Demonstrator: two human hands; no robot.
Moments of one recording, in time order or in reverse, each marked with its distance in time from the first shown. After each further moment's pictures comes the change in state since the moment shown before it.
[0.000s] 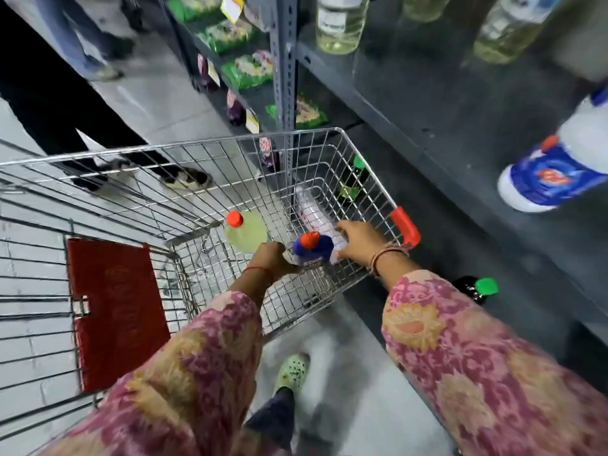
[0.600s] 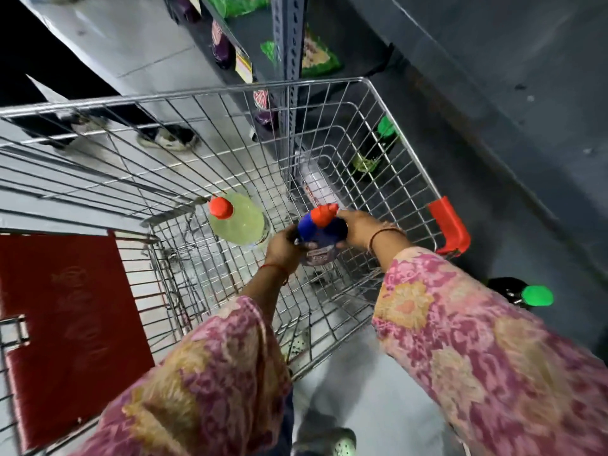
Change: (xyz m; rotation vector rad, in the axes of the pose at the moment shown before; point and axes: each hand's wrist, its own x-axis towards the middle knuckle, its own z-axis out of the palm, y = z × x) left_hand 0.069 -0.007 0.044 -0.609 0.096 -0.014; right_hand 0.102 0.021 0.040 0.113 -0.225 0.139
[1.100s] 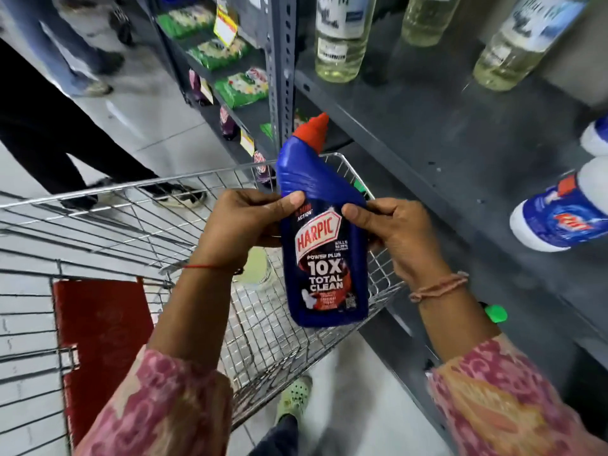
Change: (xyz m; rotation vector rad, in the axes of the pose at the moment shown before) left_hand -0.127 0.174 -0.120 -0.365 -0.107 0.307; right_hand -0.195 -0.066 -0.076 0.985 0.381 -0.491
